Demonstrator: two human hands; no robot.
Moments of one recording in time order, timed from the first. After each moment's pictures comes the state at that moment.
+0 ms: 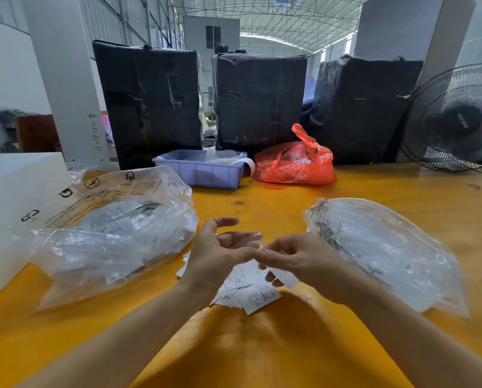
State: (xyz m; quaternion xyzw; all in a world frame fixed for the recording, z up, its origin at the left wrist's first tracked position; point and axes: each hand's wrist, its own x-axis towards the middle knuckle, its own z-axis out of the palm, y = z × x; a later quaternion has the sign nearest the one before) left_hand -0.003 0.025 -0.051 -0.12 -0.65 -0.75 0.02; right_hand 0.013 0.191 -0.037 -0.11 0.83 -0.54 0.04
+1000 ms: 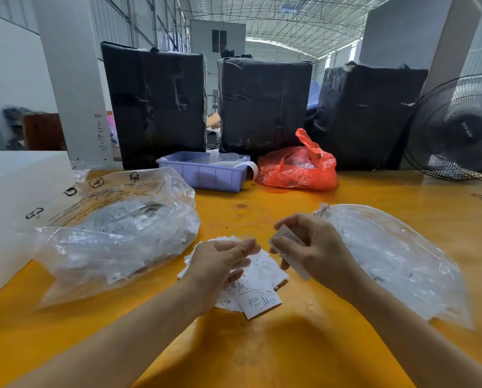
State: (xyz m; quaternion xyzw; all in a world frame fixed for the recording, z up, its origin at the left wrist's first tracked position) left_hand -0.002 0.027 -0.050 -0.01 -0.65 -0.75 -0.07; right_hand 0.008 0.198 -0.030 -0.17 0.81 -0.53 -0.14
